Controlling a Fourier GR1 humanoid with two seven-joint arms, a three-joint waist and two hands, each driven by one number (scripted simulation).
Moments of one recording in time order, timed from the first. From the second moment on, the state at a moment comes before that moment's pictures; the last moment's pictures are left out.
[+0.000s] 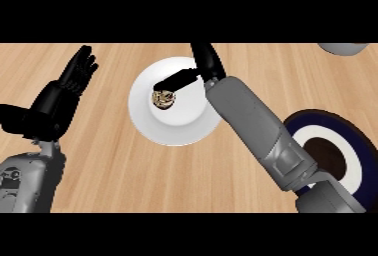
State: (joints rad) left arm -0.34 0.23 0.06 -1.59 0.02 -0.10 0.13; right arm -1.18 0.00 0.34 -0.48 -0.16 -0.34 -0.13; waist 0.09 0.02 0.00
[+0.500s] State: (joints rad) left arm -0.31 0.25 0.09 -1.61 0.03 -0.10 0.13; right arm -1.16 -0.13 0.17 -0.36 -0.24 -0.16 -0.32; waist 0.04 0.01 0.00
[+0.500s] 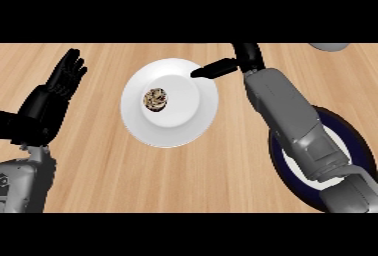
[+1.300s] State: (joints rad) left arm -0.30 0.25 0.10 -1.62 0.02 -0.10 0.14; right arm -1.09 -0.37 0.11 -0.22 -0.18 0.13 -0.55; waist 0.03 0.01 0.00
